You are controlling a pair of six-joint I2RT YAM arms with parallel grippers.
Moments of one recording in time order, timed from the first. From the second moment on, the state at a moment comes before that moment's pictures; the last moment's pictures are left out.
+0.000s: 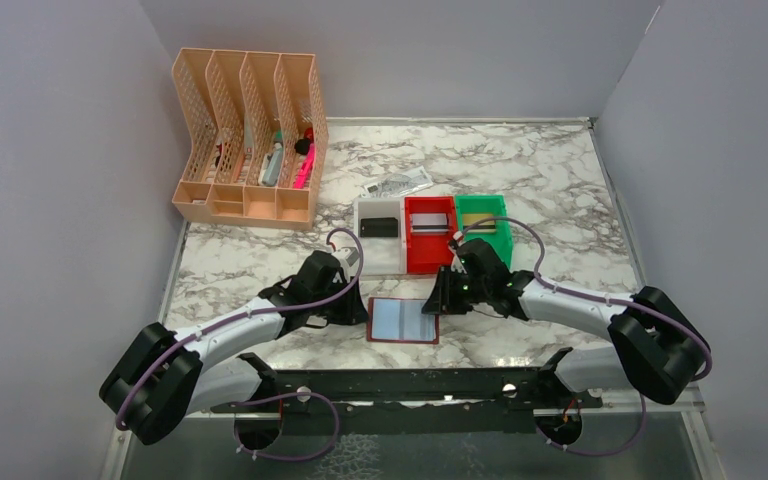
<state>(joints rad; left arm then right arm) -0.67 1.13 0.39 -0.09 0.29 -0.58 0.71 1.32 0.52 -0.05 -0.28 0.74</state>
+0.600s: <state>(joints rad) -0.67 1.12 0.40 -0.10 0.30 -0.57 0.72 1.37 0.51 0.01 -0.32 0.76</state>
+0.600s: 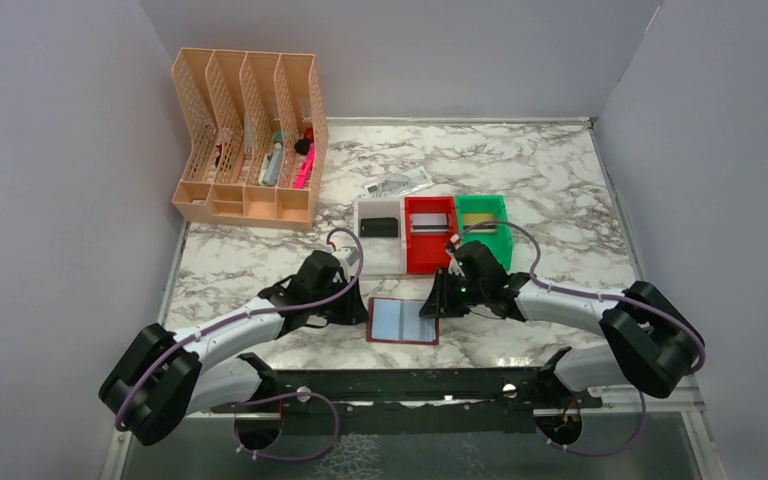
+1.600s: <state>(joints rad) -0.67 1.12 0.40 -0.10 0.30 -0.57 0.73 1.37 0.51 0.09 -0.40 0.79</state>
